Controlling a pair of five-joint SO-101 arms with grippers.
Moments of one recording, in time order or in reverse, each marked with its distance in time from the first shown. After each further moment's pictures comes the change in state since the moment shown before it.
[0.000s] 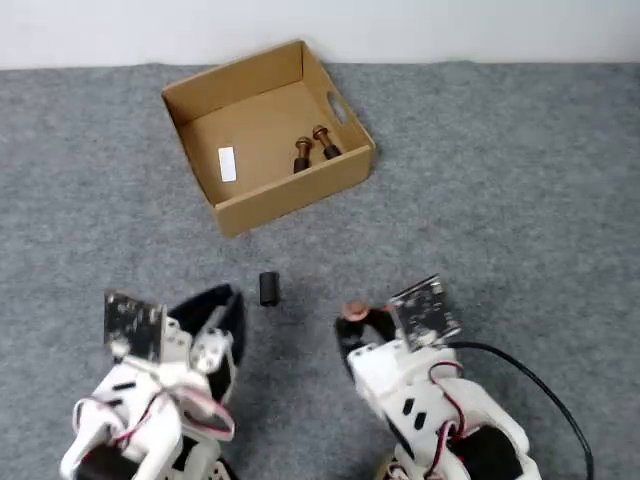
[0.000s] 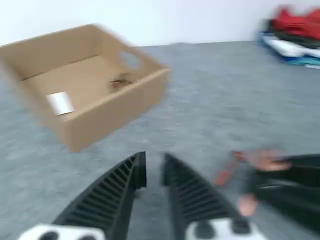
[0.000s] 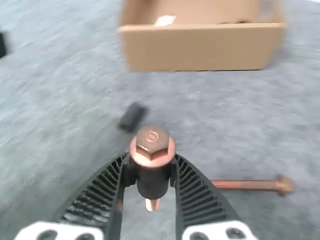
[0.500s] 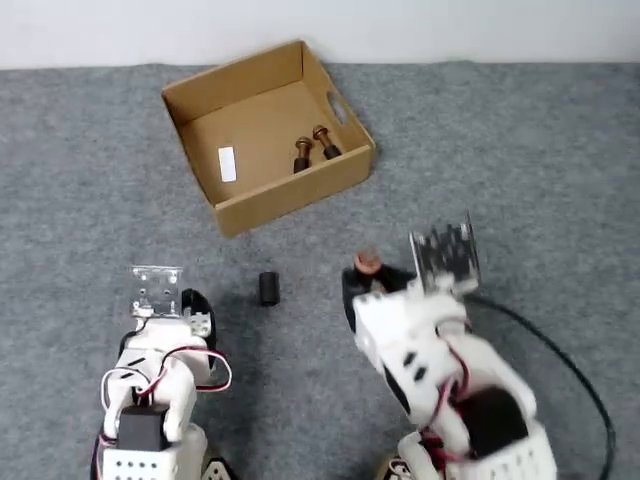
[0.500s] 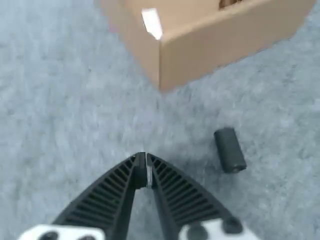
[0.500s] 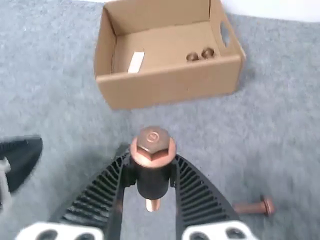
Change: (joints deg) left arm -17.8 0.2 26.7 -14.4 -5.2; right arm 3.5 30.5 -21.5 -9.1 -4.2
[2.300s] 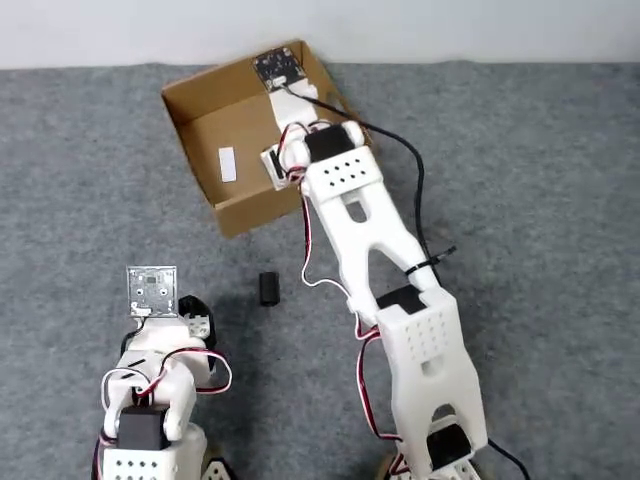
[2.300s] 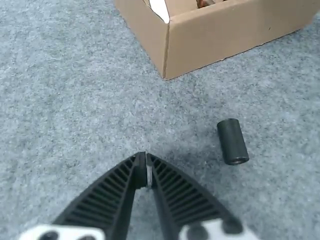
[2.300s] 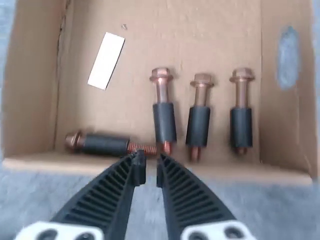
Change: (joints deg) left arm -0.8 -0.1 0.1 1.8 0.0; right arm 0.4 113.8 -99.6 11.8 13.5
